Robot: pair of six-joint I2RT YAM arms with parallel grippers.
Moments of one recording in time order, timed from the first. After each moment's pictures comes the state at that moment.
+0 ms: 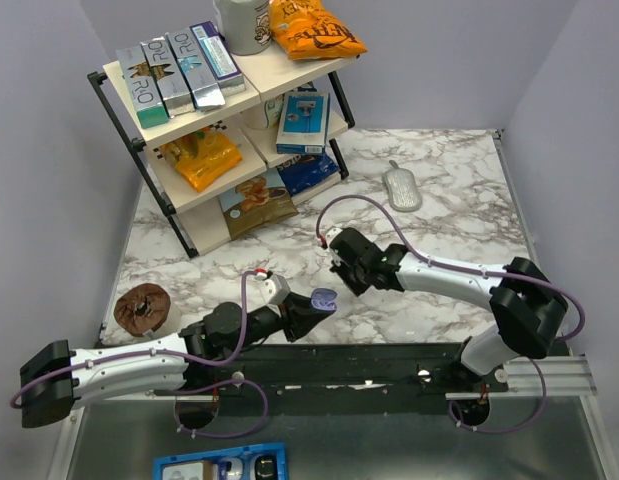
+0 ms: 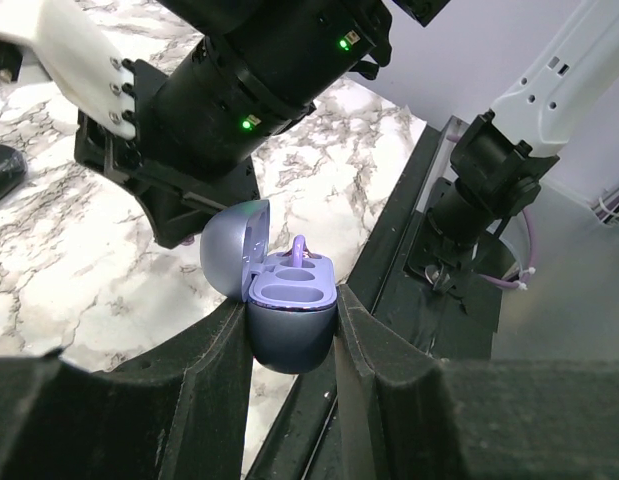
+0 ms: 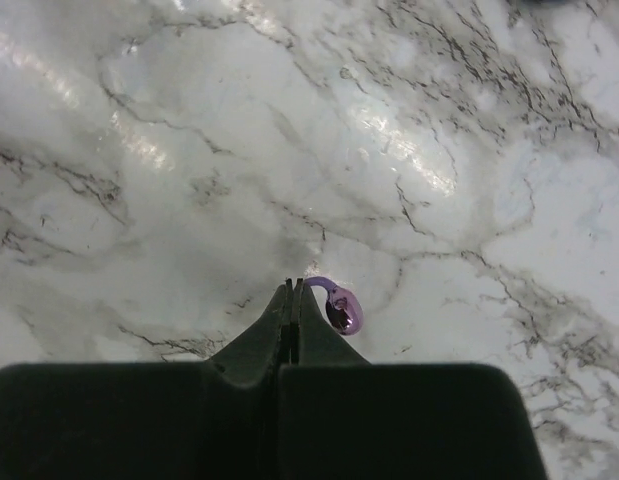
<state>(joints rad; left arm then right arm) -1.20 0.66 0.15 0.55 -0.06 -0.34 0.91 1.54 0.93 -0.44 0.19 0.10</state>
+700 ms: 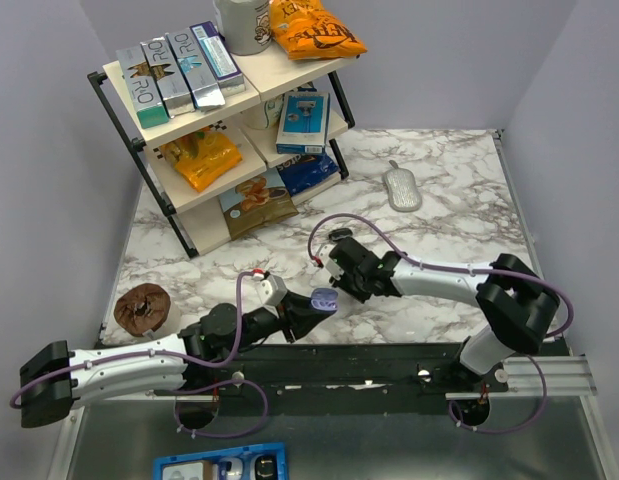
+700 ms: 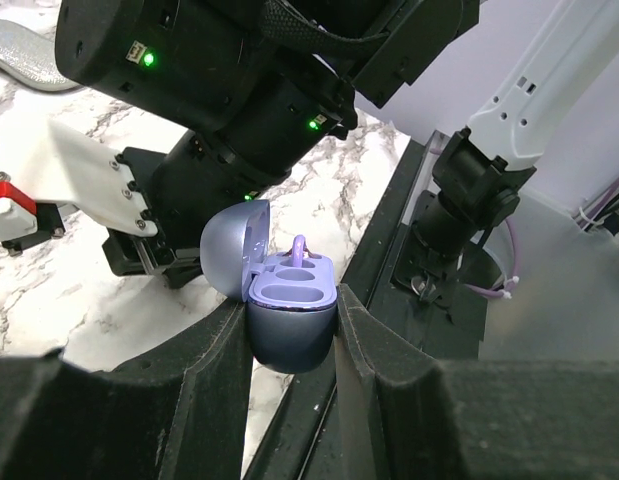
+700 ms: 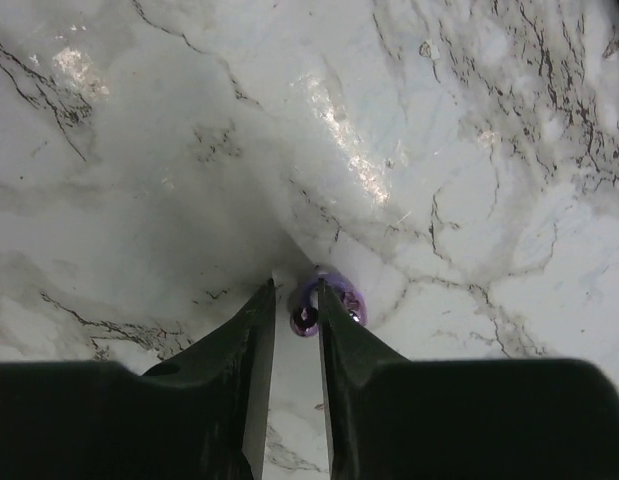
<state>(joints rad) -1.21 0.65 0.15 0.59 -0.05 -0.34 0.92 1.59 0.86 -0.38 0.14 -0.20</state>
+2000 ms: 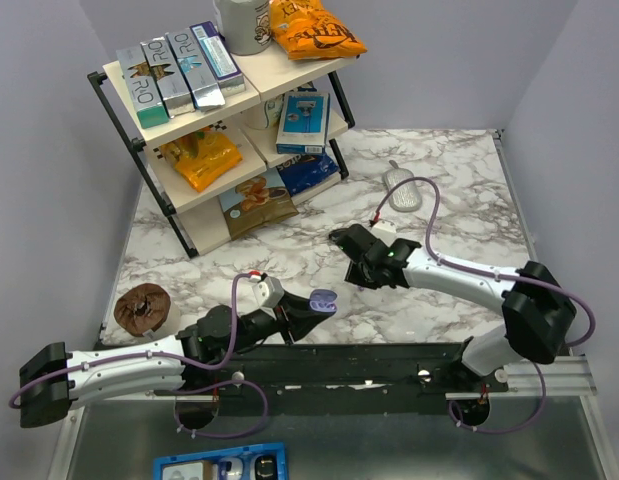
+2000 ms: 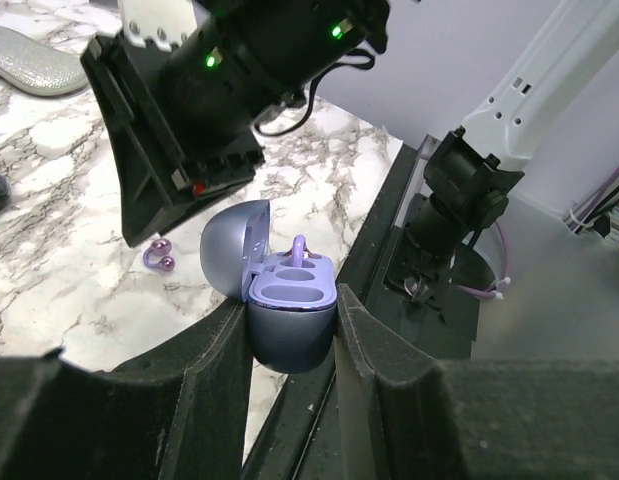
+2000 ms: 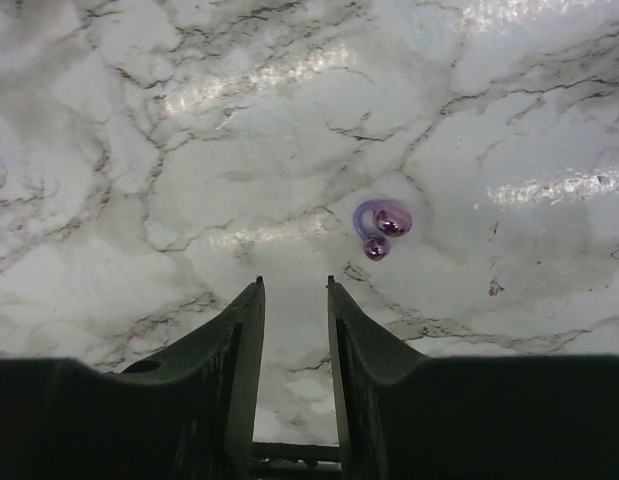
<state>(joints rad) -1.22 0.61 0.13 0.59 -0.06 -0.35 0.89 1.47 0.96 -0.58 0.35 1.06</state>
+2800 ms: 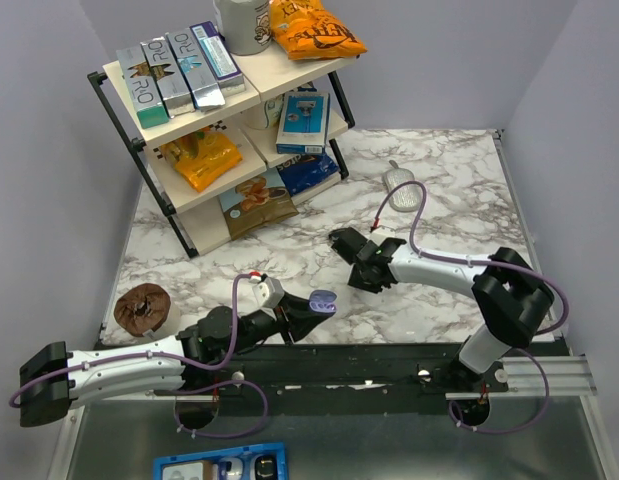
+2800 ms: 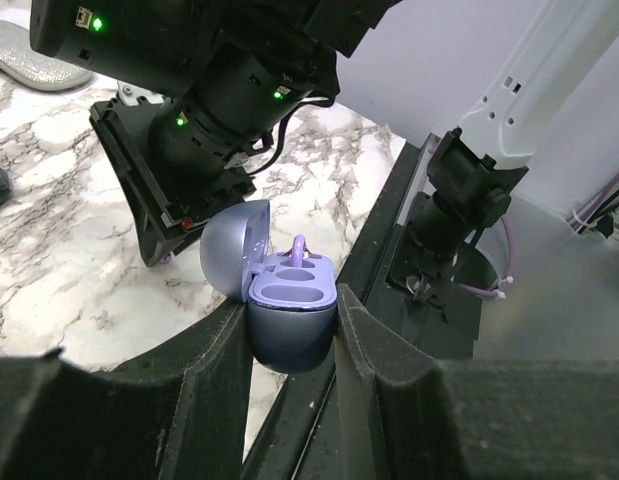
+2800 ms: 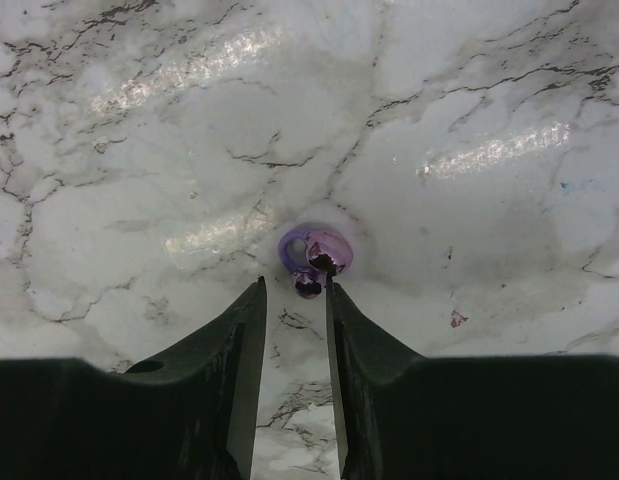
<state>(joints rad) -1.23 0.61 0.12 0.59 -0.07 -0.35 0.86 1.63 0.96 -0.60 0.37 1.11</state>
